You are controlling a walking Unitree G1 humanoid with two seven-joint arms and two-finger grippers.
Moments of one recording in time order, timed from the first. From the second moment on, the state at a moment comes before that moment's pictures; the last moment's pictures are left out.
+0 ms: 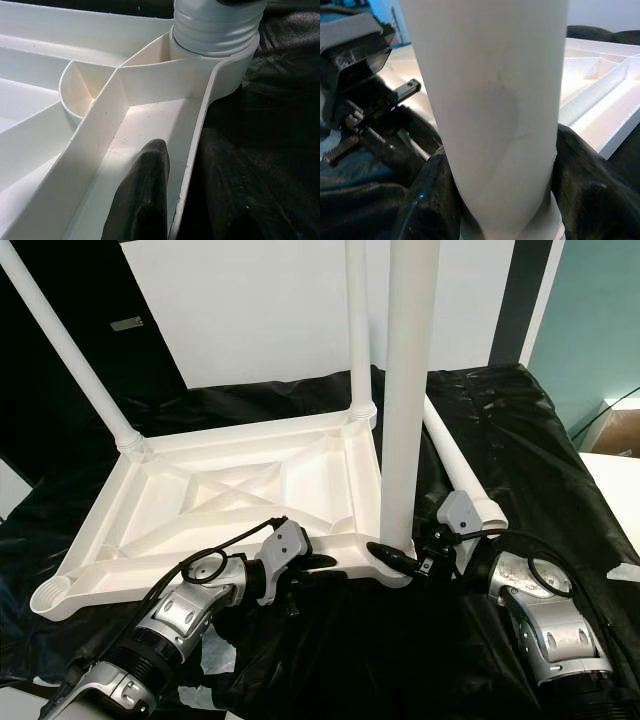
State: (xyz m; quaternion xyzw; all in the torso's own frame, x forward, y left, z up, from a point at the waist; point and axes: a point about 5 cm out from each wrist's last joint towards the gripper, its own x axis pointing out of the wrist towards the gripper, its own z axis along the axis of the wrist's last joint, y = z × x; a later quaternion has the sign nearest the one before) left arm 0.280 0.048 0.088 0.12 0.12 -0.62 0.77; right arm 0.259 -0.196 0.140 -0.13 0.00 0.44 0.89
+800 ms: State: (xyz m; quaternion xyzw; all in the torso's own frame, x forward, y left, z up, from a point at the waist) left arm 0.280 0.052 0.086 0.11 0.13 -0.61 0.77; right arm 0.240 -0.166 0.107 -0.07 -0.04 0.25 0.96
